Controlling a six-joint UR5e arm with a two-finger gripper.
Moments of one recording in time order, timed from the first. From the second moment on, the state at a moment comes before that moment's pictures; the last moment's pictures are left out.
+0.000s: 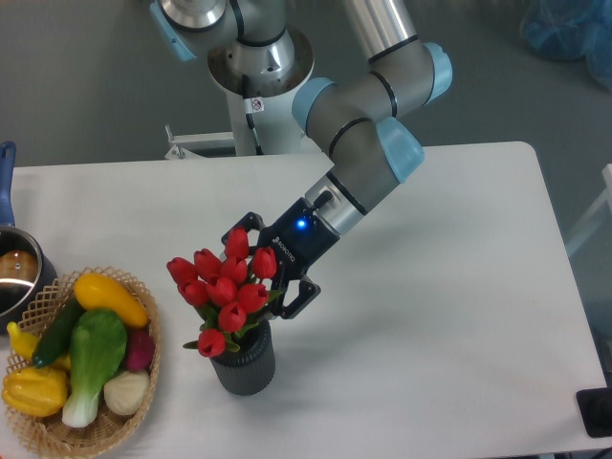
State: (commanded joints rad) arm 2.56 -1.91 -1.84 -0.83 0.45 1.34
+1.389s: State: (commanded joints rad) arm 2.60 -1.90 -1.82 -0.83 0.31 1.34
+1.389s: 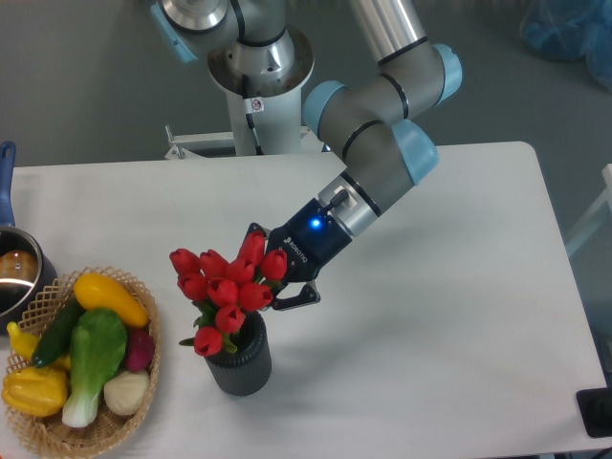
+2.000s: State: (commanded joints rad) arm 2.61 -1.86 -1.74 -0.83 0.26 1.17
